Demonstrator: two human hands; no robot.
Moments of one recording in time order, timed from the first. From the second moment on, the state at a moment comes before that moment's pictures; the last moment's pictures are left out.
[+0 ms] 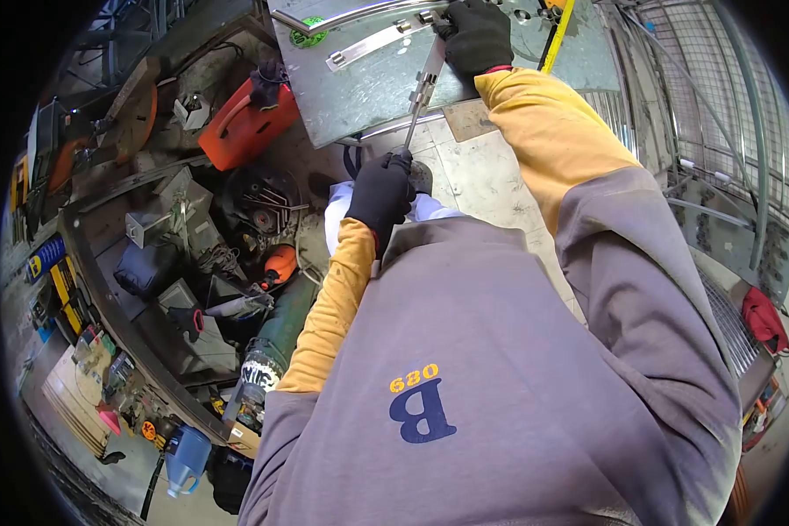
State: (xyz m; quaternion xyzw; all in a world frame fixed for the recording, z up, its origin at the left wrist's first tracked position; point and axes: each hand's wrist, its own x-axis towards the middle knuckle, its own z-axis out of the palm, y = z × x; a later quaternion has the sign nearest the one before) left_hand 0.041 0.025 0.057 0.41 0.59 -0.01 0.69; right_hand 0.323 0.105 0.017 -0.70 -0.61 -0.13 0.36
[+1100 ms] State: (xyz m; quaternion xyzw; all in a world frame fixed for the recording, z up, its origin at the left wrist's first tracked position) left_hand -0.211 -0.054 0.075 0.35 0.70 0.22 0.57; right_hand 0.333 0.102 -0.001 -0.71 -0.54 -0.09 0.45
